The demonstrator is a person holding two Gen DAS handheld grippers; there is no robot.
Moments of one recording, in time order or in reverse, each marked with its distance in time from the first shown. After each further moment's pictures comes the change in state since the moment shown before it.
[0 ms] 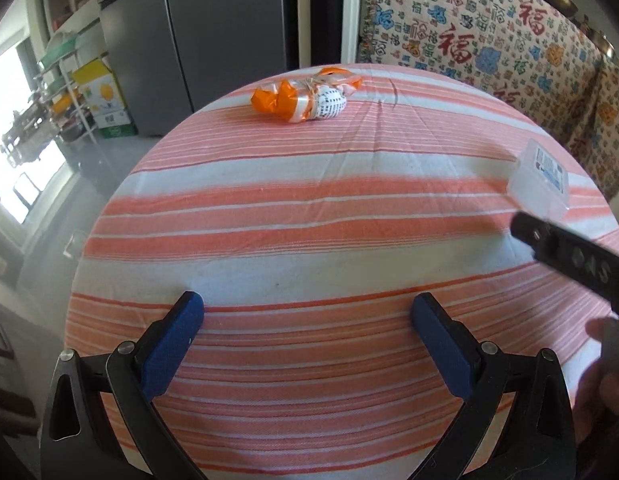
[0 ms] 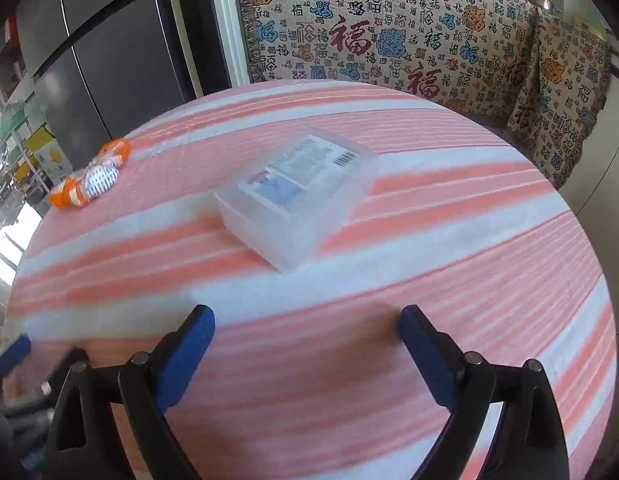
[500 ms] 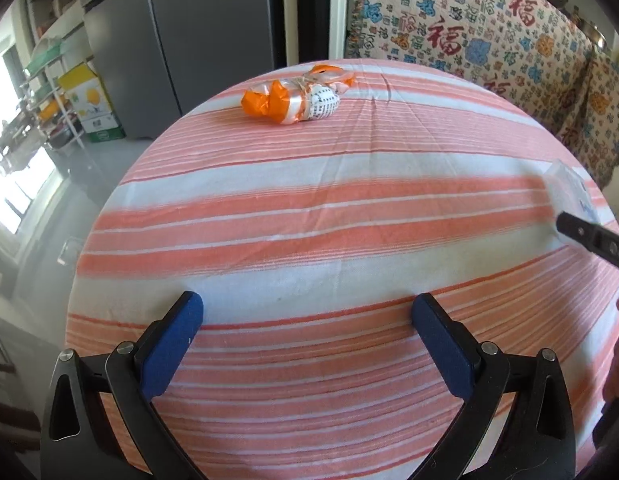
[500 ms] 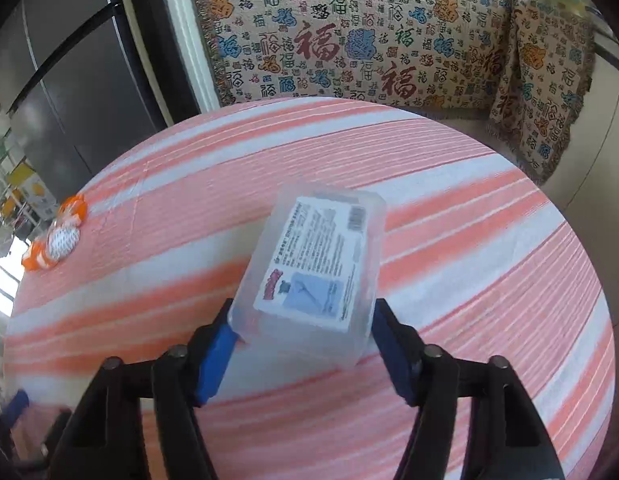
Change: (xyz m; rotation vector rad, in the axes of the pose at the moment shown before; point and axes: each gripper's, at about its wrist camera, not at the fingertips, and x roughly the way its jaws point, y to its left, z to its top) left arm 0.008 0.004 0.013 0.053 0.043 -0.039; right arm 0.005 -0.052 0.020 0.043 -0.012 -0.019
